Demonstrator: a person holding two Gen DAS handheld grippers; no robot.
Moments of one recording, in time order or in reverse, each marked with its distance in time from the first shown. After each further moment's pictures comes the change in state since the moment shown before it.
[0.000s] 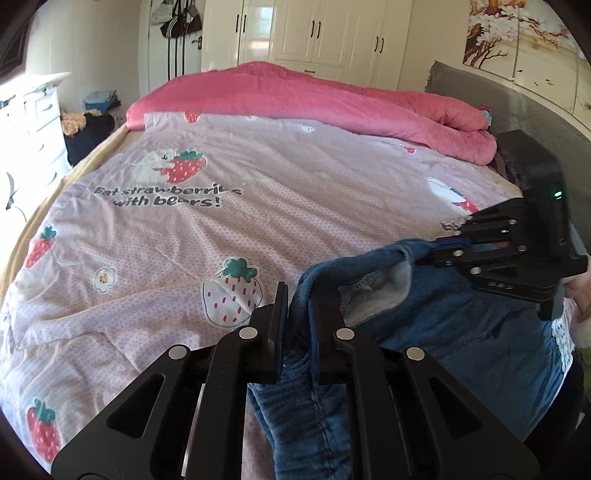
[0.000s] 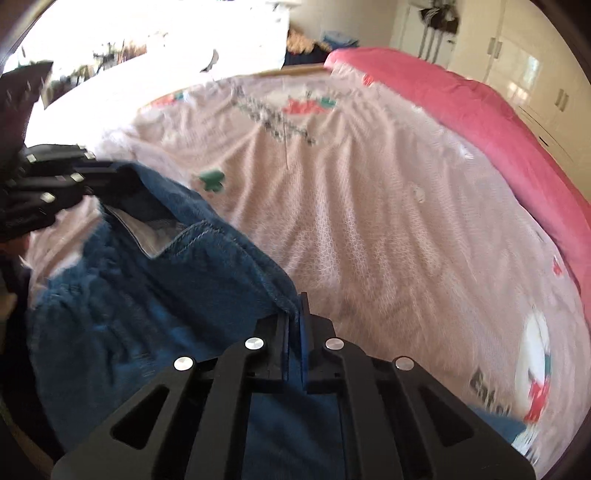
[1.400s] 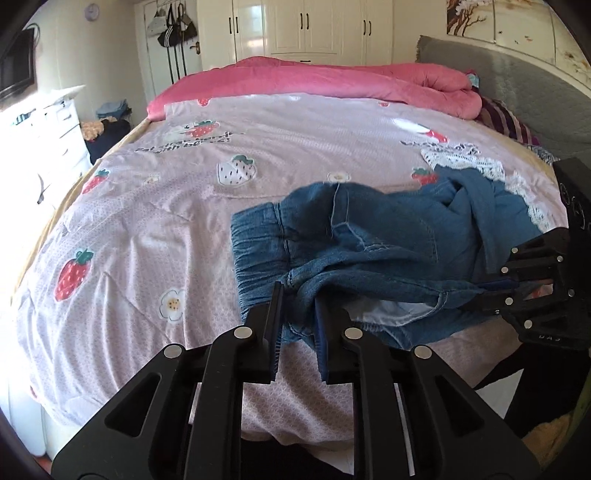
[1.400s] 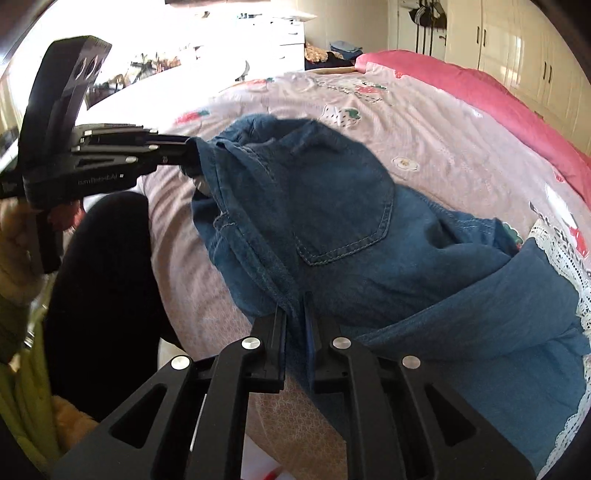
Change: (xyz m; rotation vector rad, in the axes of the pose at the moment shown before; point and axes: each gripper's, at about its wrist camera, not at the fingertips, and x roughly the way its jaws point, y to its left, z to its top) left arm -0.105 -0.051 -0.146 0.096 0.039 0.103; right arm -0.068 0.179 -0.157 0.017 -0.035 0.046
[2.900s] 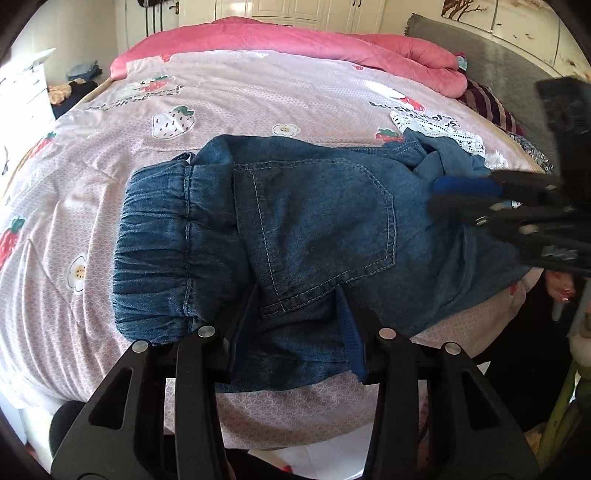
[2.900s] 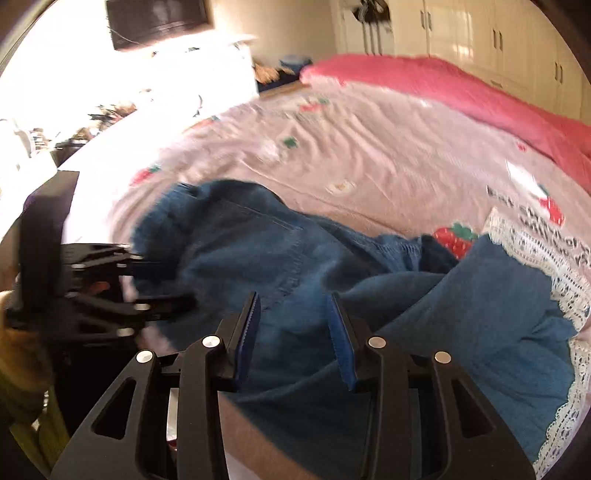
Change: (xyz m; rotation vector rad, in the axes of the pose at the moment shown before) left arm 0.040 -0.038 -0.007 -0.061 0.150 -0.152; right arm -0.007 -0.071 0.017 0.264 0.006 -0.053
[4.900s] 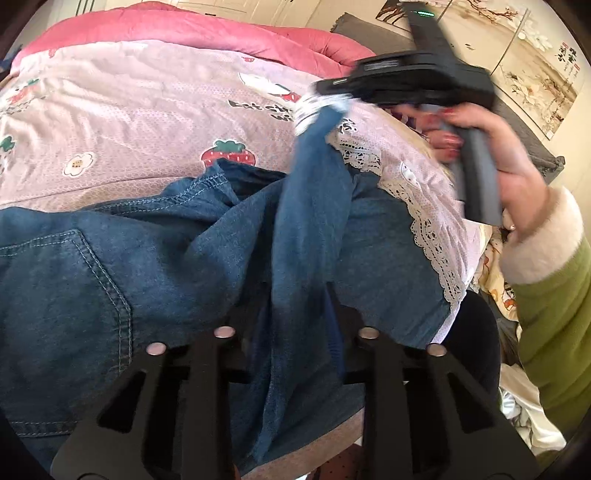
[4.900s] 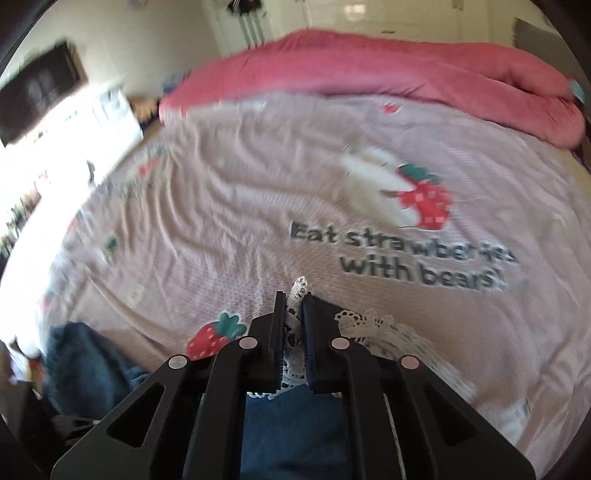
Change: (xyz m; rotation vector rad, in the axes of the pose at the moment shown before) left arm 0.067 -0.115 0.067 0.023 0.030 -0.407; right arm -0.053 -0.234 0.070 0.381 -0.078 -0.133
